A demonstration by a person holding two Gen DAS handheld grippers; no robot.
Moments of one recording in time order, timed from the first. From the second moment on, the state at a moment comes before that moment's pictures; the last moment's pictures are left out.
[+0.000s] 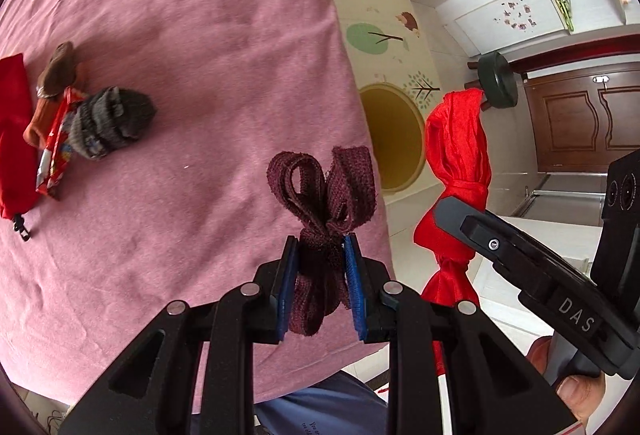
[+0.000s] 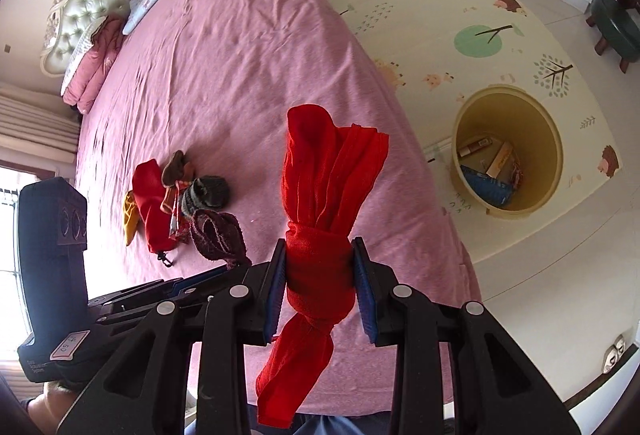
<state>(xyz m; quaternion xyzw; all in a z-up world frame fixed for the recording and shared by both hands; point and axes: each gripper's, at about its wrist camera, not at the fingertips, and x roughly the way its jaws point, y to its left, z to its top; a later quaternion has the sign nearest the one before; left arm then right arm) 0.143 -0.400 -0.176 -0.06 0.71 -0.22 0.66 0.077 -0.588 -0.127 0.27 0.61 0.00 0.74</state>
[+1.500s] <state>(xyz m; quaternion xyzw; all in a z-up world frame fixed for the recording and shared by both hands) 0.210 -0.680 -0.240 0.08 0.73 -0.33 0.60 0.084 -0.825 -0.184 0.36 0.57 -0.15 0.73</state>
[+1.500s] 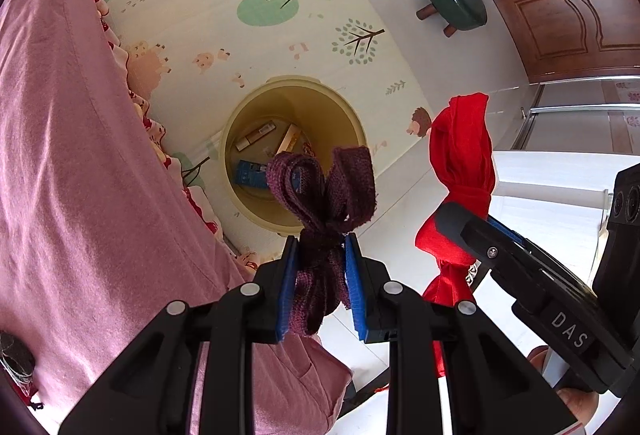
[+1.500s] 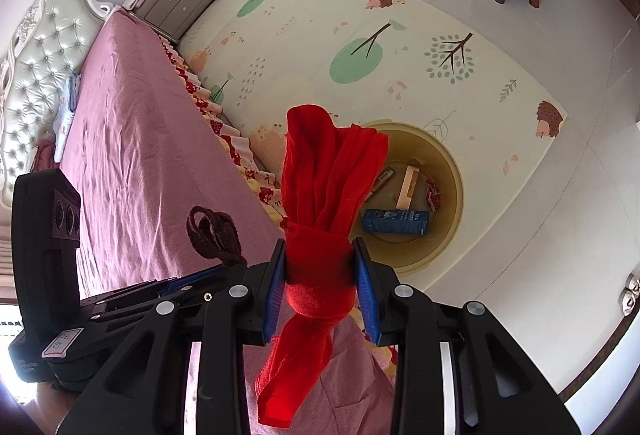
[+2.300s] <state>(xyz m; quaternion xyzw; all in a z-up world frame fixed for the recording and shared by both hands) 0.222 -0.668 -0.236 0.09 0.72 -0.32 0.61 0.087 -0.831 -0.169 0.37 0.55 -0.17 0.73</state>
